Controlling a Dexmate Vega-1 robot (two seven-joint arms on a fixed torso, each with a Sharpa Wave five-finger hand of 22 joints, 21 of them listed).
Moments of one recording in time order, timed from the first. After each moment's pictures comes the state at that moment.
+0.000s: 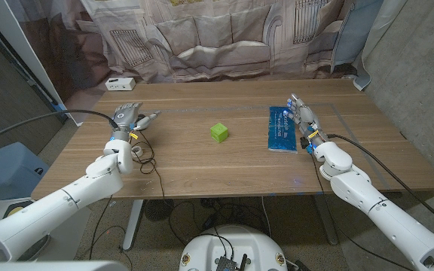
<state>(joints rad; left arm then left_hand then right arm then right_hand) 0.94 0.91 0.52 -1.74 0.42 0.58 0.50 0.20 0.03 0.09 0.00 0.22 0.28 -0.02 0.18 0.18 0.25 0.03 0.22 0.20 0.17 0.04 0.19 0.18 0.12 0.14 0.21 0.18 -0.97 -0.58 -0.35 -1.50 0.57 0.27 -0.11 0.26 0.05 0.21 -0.13 0.18 0.21 0.08 0.20 0.18 0.18 0.12 0.20 0.19 0.05 0.07 0.21 0.21 0.30 0.00 0.20 0.17</state>
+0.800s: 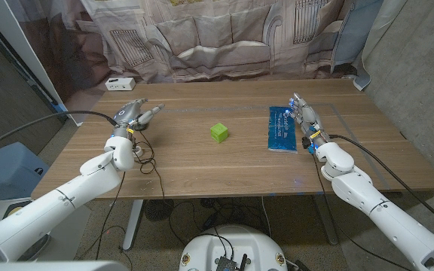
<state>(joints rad) 0.98 0.89 0.43 -1.78 0.27 0.43 0.52 0.20 0.03 0.10 0.00 0.21 0.29 0.00 0.19 0.18 0.25 0.04 0.22 0.20 0.18 0.04 0.19 0.18 0.13 0.14 0.21 0.18 -0.99 -0.58 -0.34 -1.49 0.57 0.30 -0.11 0.26 0.05 0.21 -0.13 0.18 0.21 0.08 0.20 0.18 0.18 0.12 0.20 0.19 0.05 0.07 0.21 0.21 0.30 0.00 0.20 0.17</state>
